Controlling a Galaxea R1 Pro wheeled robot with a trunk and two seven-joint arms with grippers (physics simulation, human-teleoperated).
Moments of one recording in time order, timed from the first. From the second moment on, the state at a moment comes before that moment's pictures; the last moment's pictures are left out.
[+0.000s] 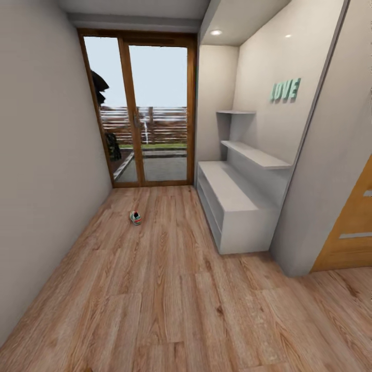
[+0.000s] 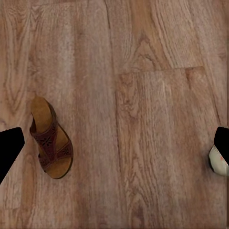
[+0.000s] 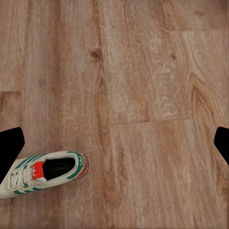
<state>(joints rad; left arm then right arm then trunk) -0.18 0.06 0.01 -0.24 0.01 -0.40 0.00 -0.03 -0.06 0.00 -0.59 0.00 -0.29 -0.01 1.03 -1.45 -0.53</state>
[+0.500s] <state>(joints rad) -0.18 0.05 0.01 -0.24 0.01 -0.40 0.00 -0.03 -0.06 0.00 -0.59 0.00 -0.29 -0.01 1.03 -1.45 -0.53</state>
